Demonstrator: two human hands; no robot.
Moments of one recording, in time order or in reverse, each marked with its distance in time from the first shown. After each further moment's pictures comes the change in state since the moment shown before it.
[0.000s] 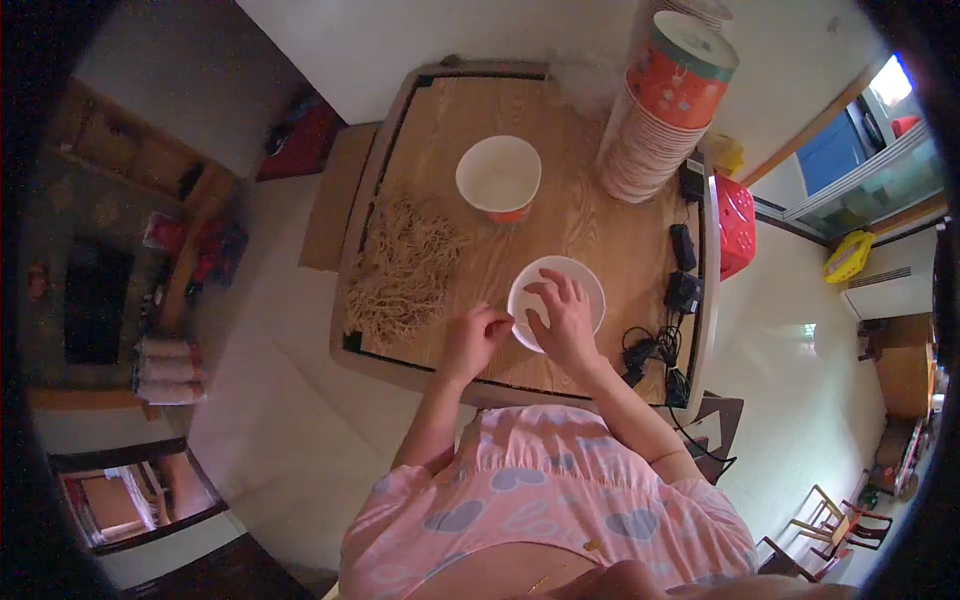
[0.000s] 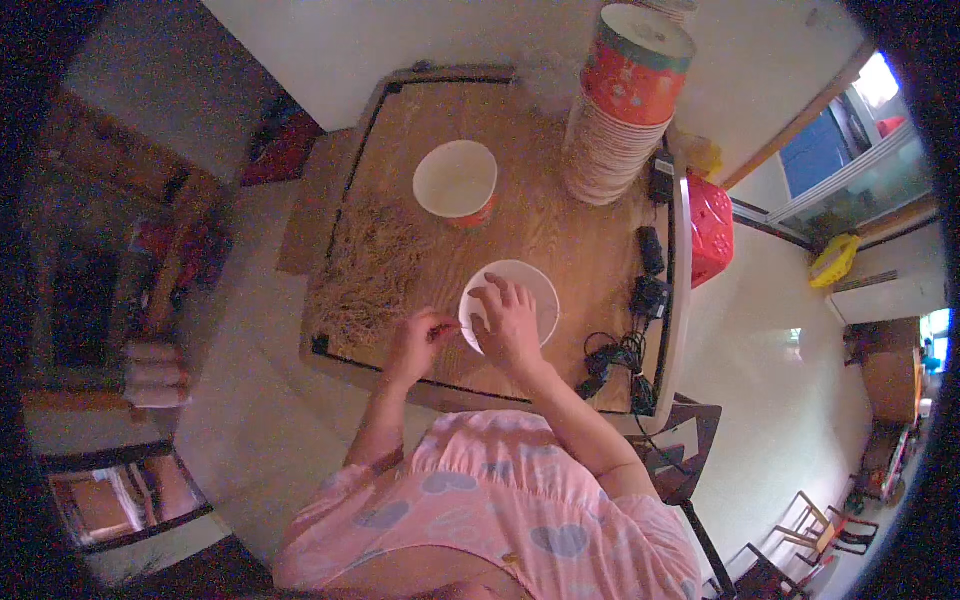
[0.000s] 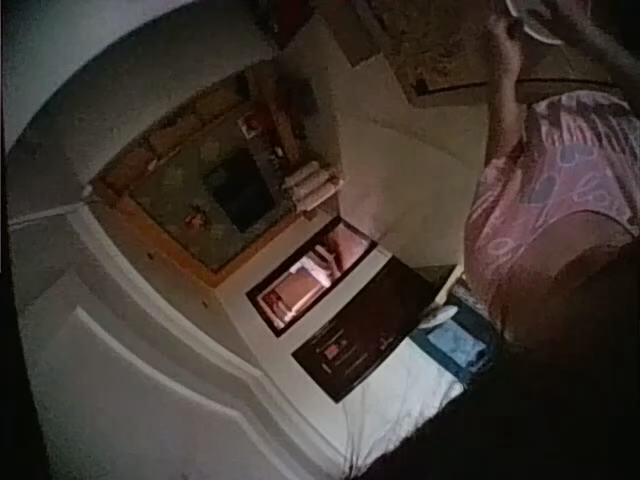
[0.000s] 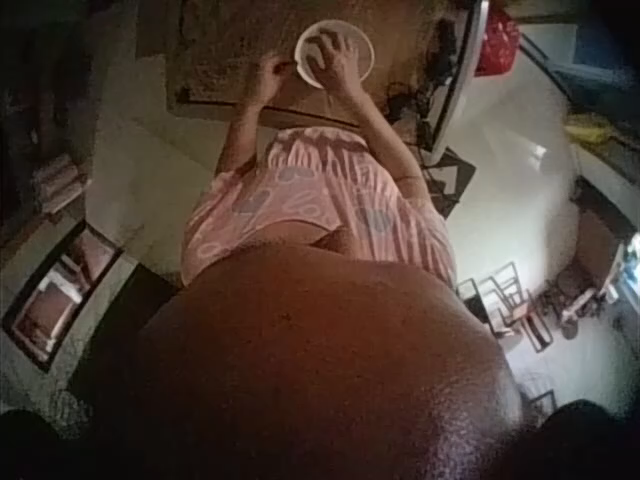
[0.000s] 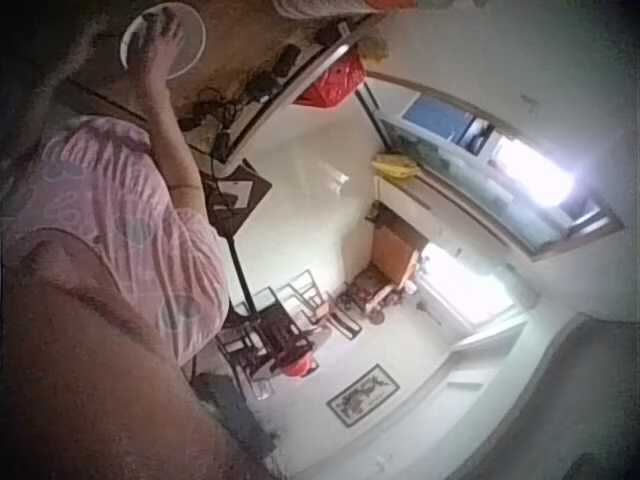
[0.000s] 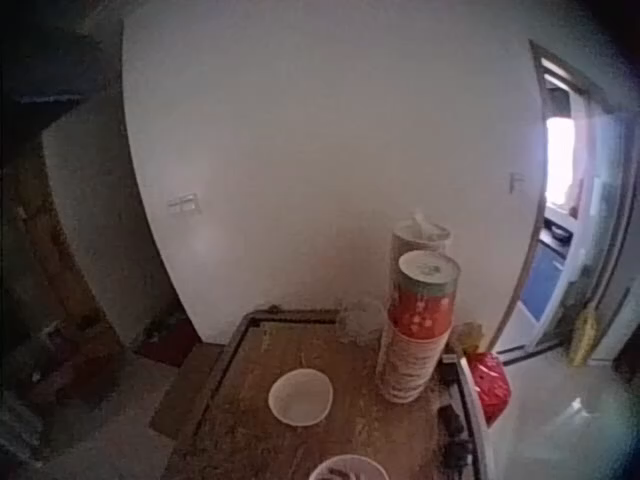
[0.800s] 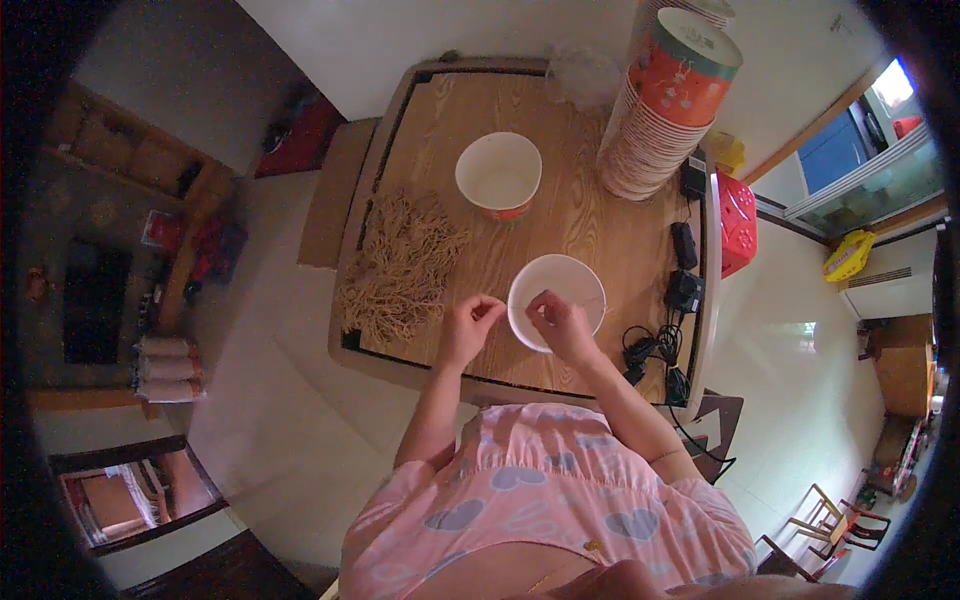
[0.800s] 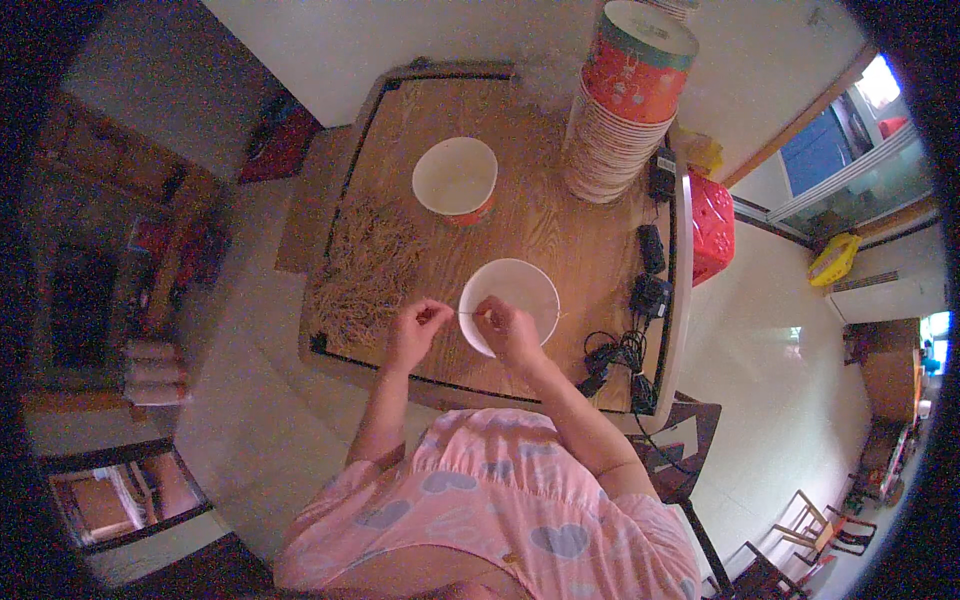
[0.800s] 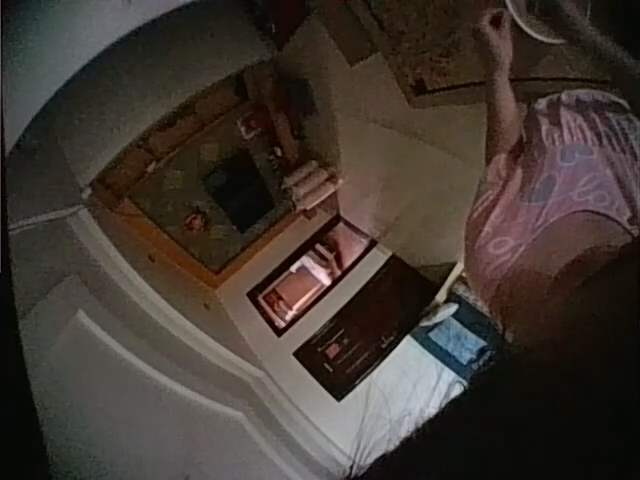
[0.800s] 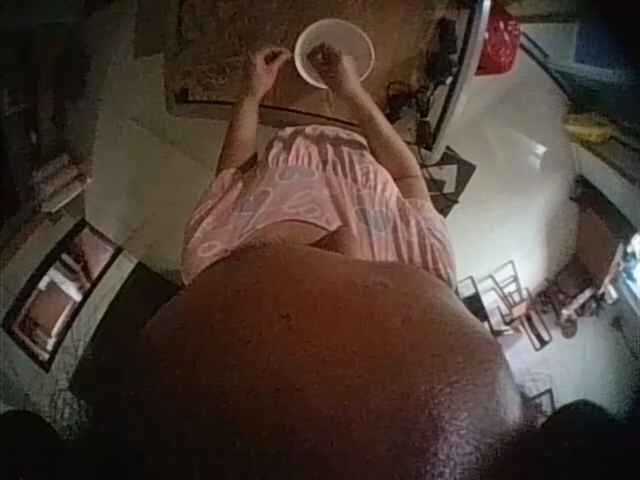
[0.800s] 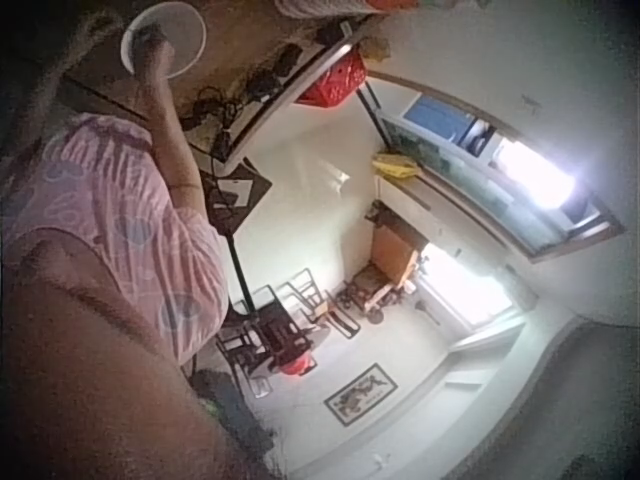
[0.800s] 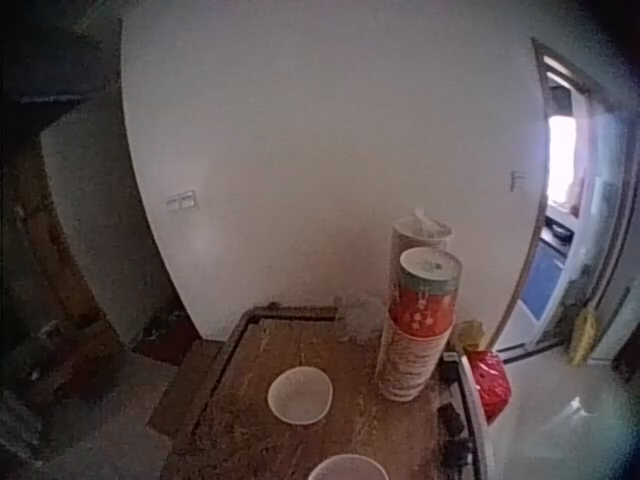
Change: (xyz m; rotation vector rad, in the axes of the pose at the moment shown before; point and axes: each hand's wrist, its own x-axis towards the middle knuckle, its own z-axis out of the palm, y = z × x) left_hand 0.015 -0.033 0.019 -0.329 0.123 -0.145; right_hand -0.014 0.029 0.023 0.421 -0.187 0.329
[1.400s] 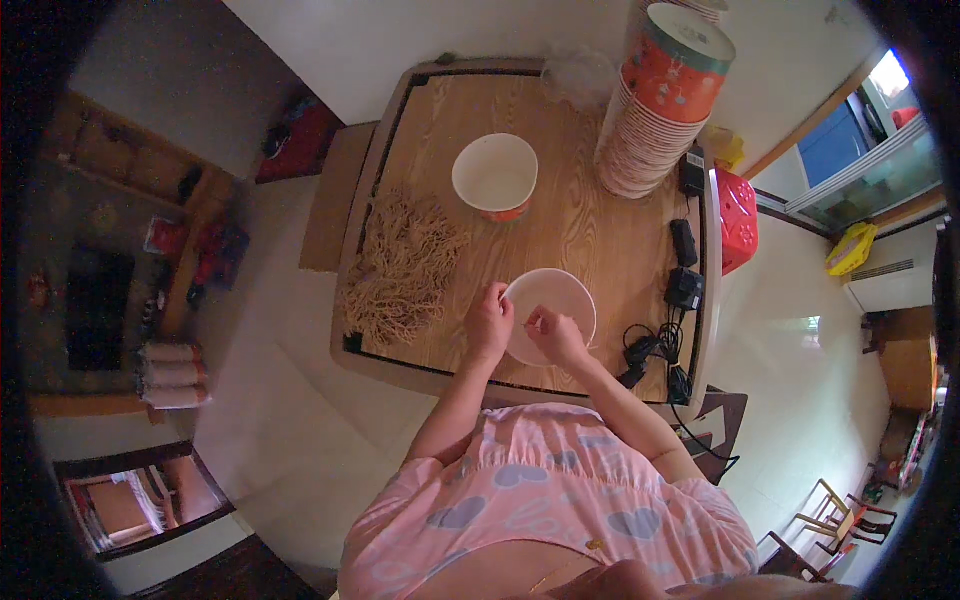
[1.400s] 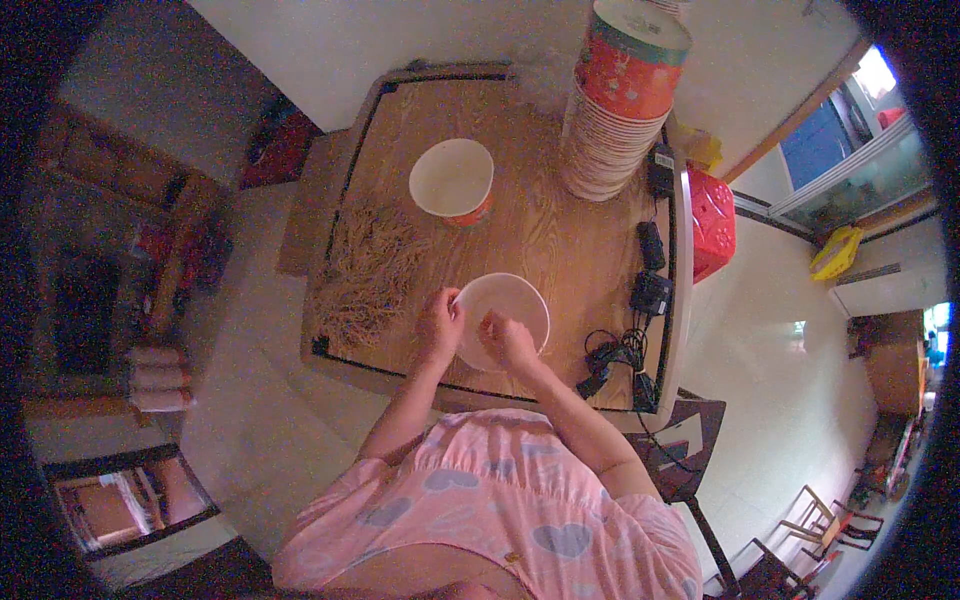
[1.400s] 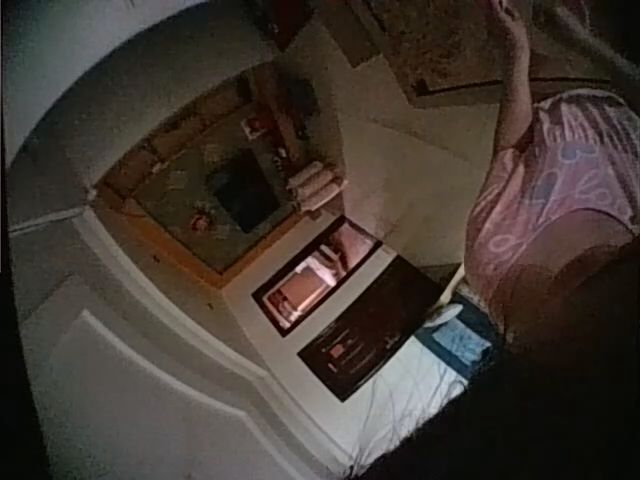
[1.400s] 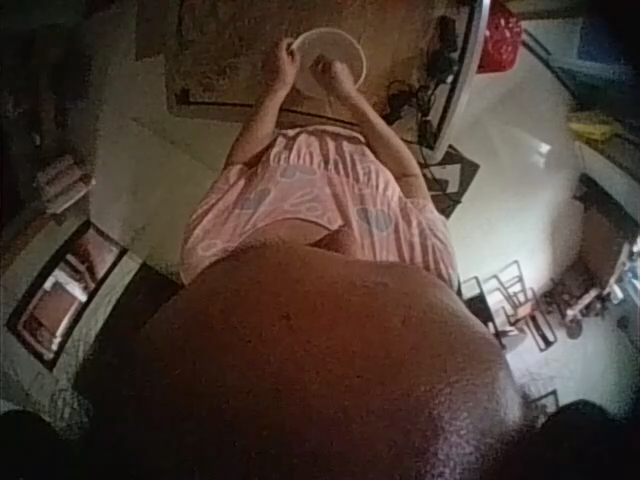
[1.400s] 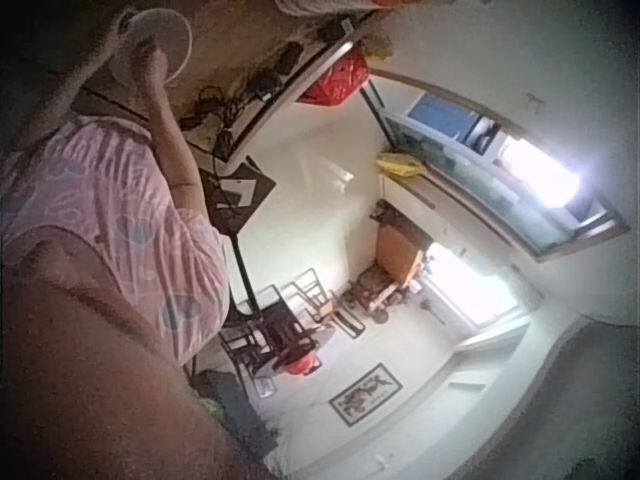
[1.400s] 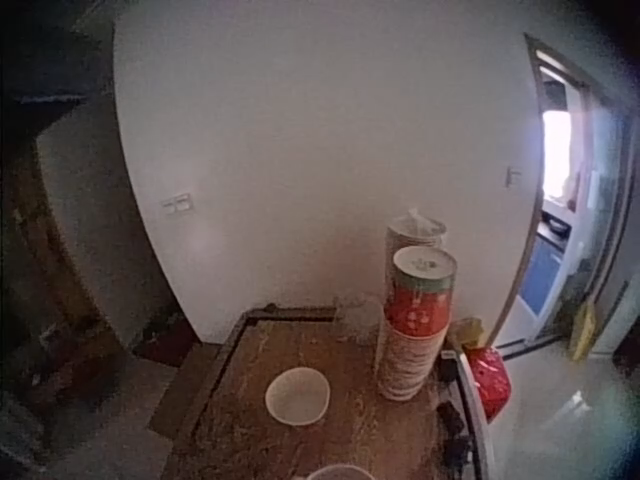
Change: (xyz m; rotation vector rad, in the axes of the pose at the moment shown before) left_hand 0.017 -0.035 0.051 0.483 0.222 0.149; right_hand -0.004 0.061 0.031 -0.131 -0.035 0.115
